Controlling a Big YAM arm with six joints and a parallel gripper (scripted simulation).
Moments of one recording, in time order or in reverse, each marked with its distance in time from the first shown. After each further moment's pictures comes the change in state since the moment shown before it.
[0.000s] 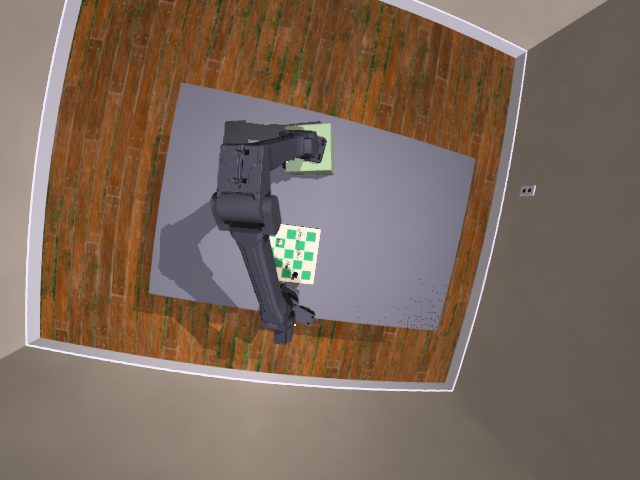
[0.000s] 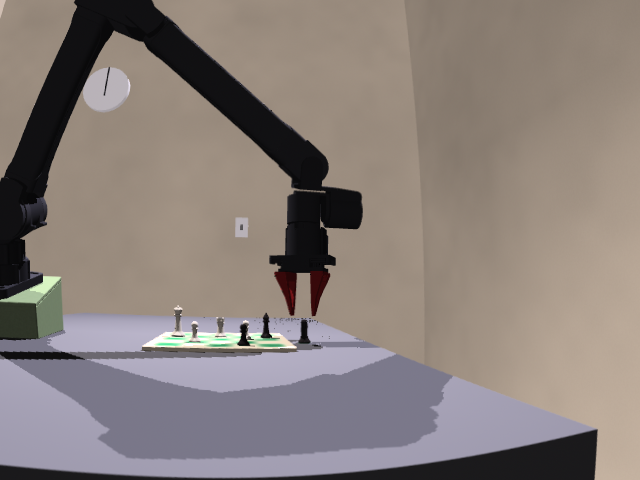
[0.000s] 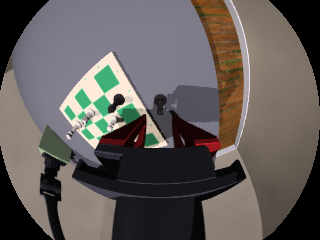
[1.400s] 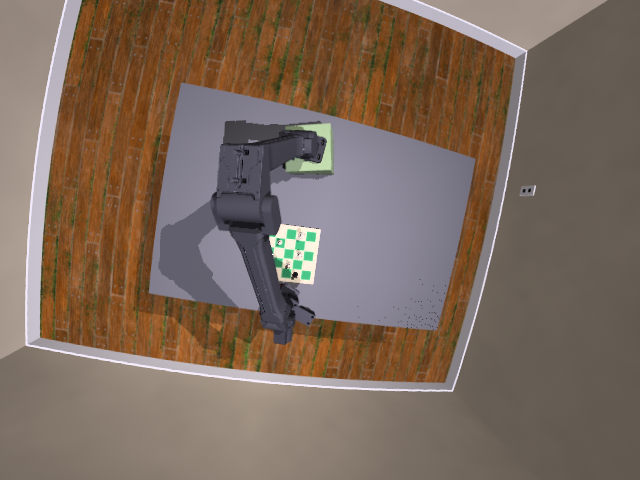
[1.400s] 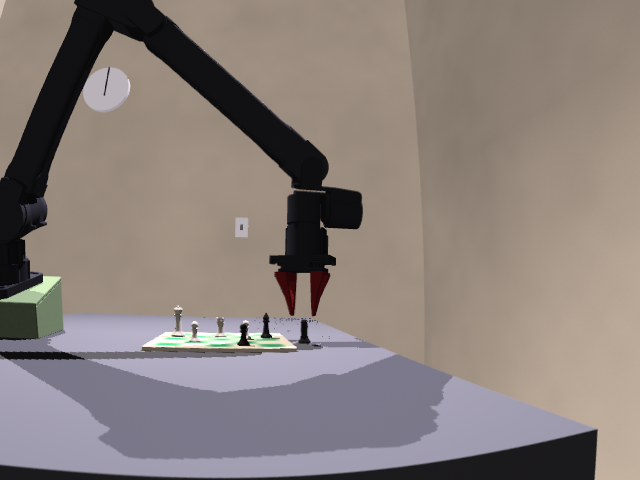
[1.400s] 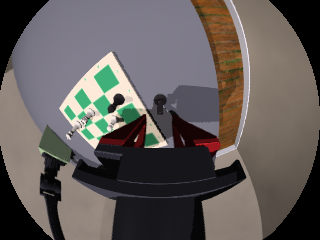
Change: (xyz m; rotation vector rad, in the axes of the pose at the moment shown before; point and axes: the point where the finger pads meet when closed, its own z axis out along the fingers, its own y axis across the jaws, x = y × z) arm 0.000 0.000 0.000 0.000 0.000 0.000
